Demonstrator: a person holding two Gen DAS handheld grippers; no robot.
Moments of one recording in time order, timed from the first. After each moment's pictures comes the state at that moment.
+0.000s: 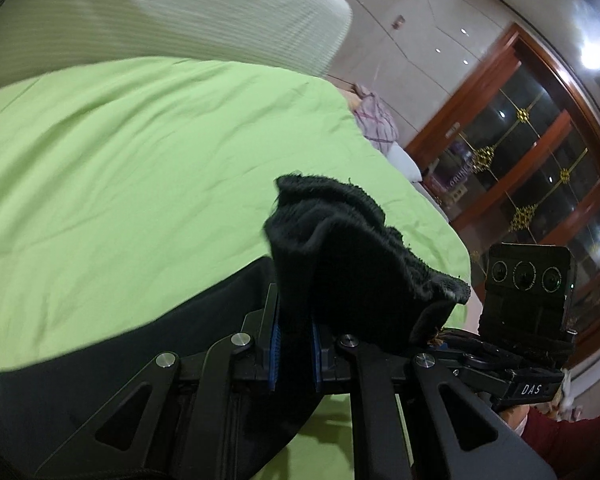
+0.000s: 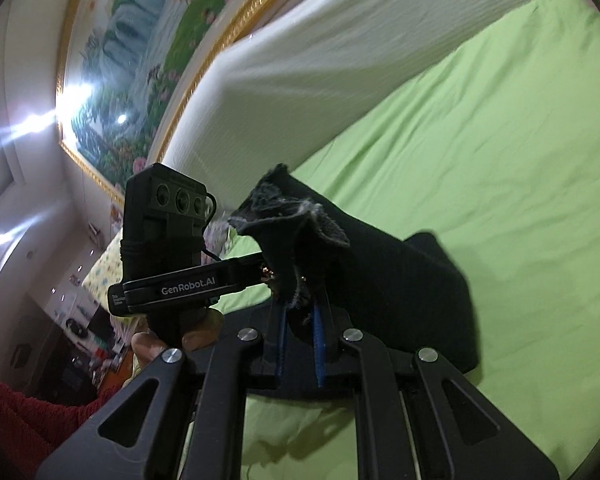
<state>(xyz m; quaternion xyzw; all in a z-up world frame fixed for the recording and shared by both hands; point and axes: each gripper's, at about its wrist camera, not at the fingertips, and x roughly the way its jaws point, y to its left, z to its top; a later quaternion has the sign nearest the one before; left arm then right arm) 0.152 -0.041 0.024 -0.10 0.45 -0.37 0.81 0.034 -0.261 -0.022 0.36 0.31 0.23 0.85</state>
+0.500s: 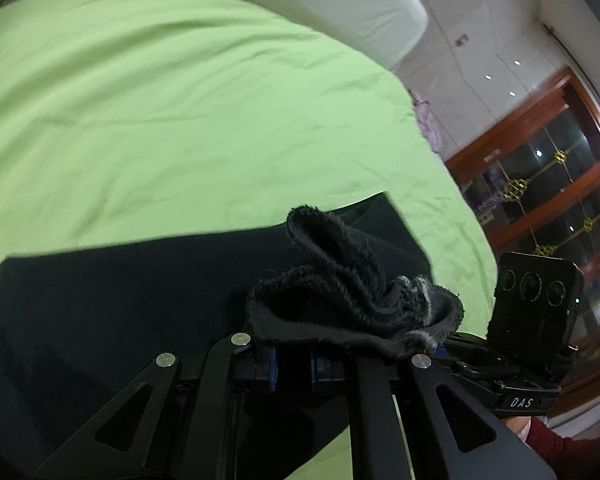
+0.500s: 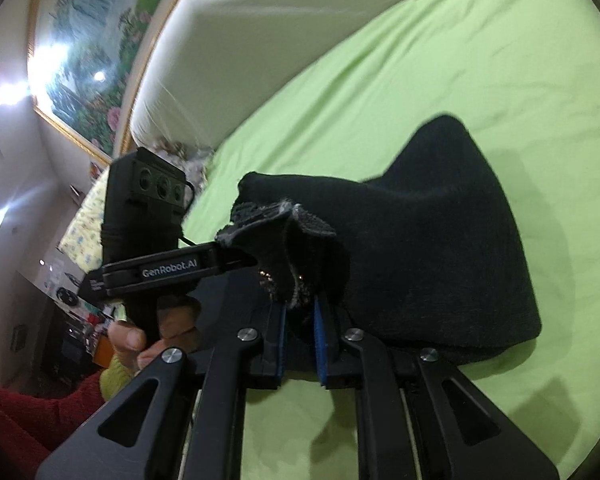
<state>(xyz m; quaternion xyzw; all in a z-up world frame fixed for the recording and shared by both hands) 0.151 0.011 -0.038 -0.17 0.50 -0.29 0.80 0.072 -0.214 -0.059 0.32 0.41 0.23 0.82</state>
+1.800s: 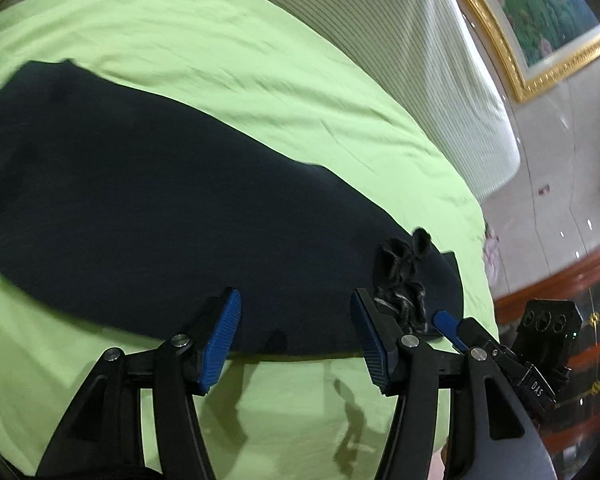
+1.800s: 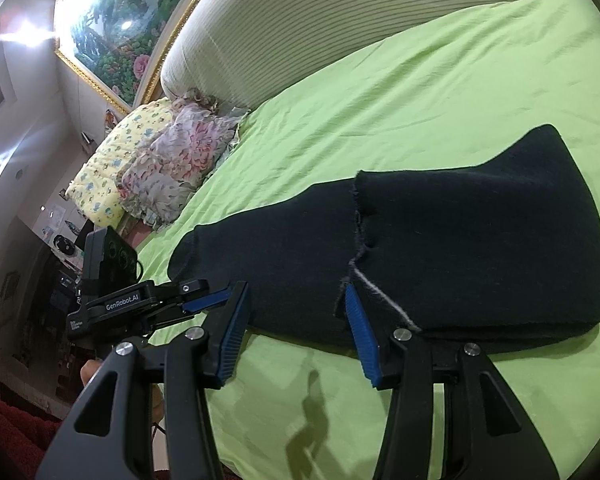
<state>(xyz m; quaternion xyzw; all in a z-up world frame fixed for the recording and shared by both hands) 0.023 0.145 -0.026 -0.34 0.44 -0.05 0.83 0.067 -0.150 -0.022 0.25 0.41 0.29 0.82</state>
